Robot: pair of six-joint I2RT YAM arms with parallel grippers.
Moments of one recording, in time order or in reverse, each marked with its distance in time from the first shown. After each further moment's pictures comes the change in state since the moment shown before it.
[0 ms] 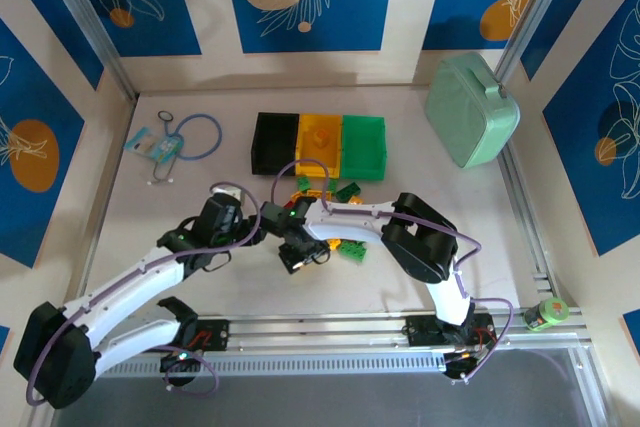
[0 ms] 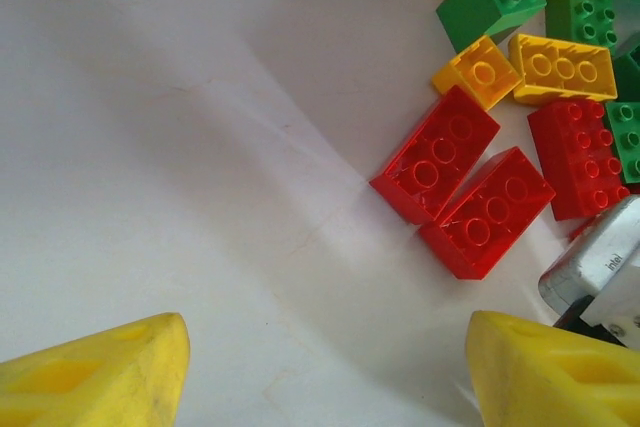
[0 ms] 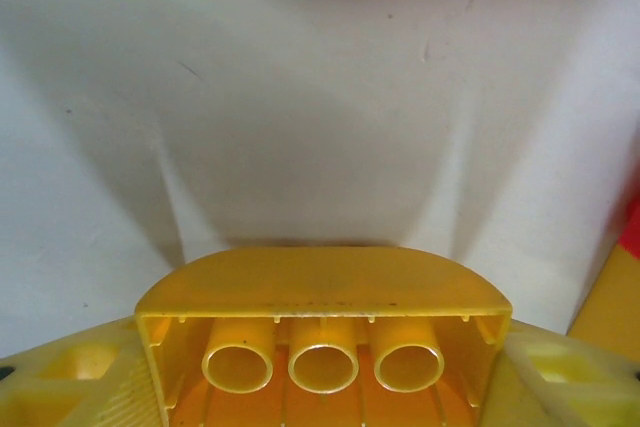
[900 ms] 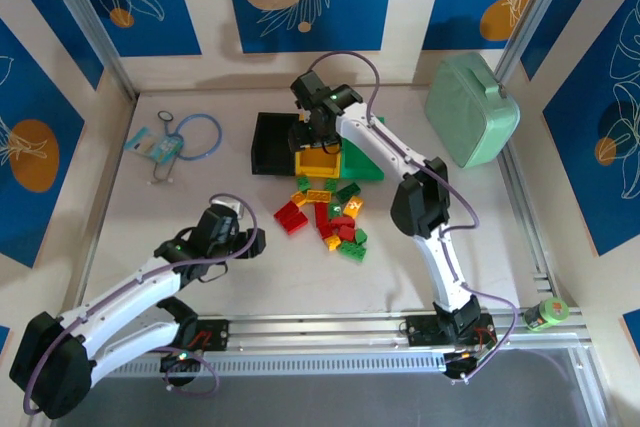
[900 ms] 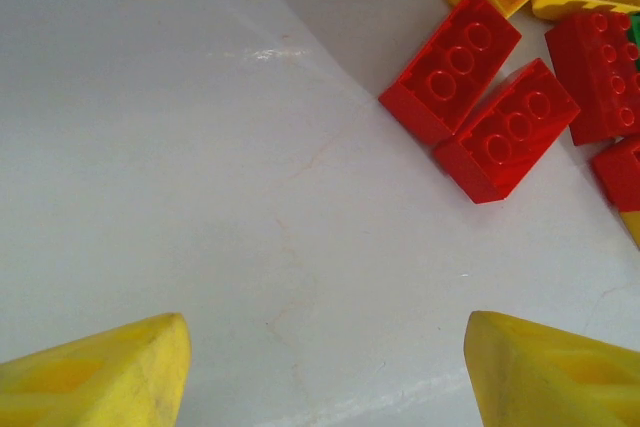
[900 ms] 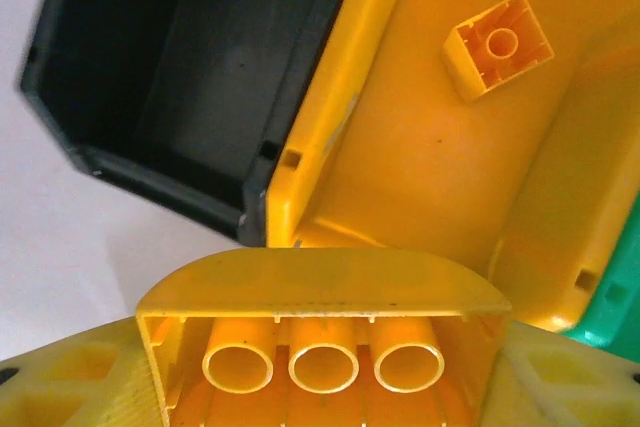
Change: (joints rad) left arm -0.003 -0.058 -0.092 -0.011 0.075 0.000; right arm -0.476 0.301 0.909 -0.237 -0.044 -0.200
